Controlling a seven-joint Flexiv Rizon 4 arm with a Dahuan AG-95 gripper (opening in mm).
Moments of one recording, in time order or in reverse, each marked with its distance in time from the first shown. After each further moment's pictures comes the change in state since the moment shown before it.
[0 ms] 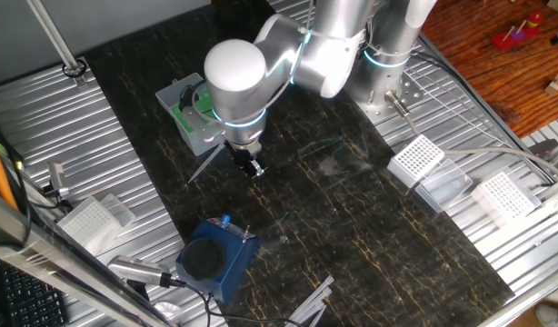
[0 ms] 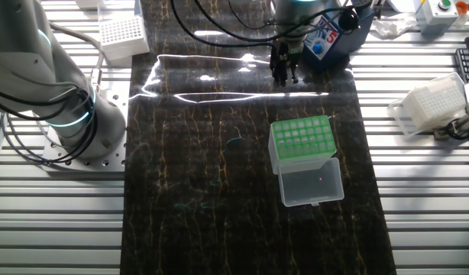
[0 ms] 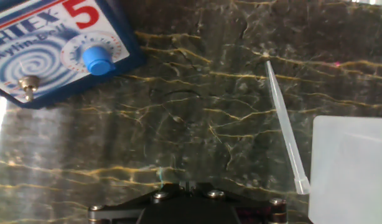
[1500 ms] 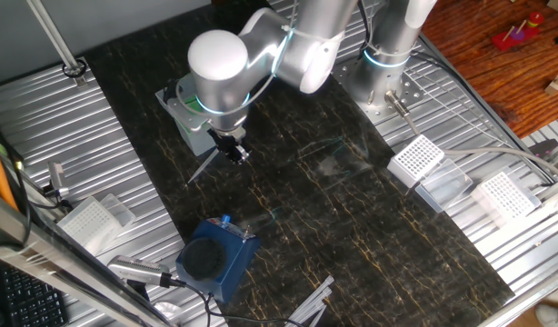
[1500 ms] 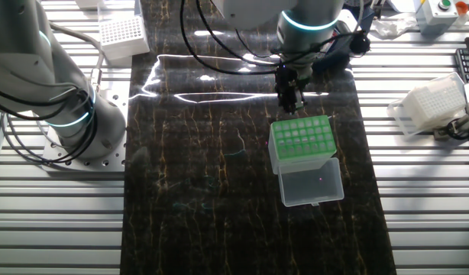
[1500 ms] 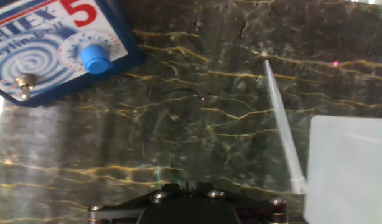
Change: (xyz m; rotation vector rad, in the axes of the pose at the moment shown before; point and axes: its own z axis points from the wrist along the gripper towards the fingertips) arm -0.005 -0.066 0.019 0.034 -0.011 -0.116
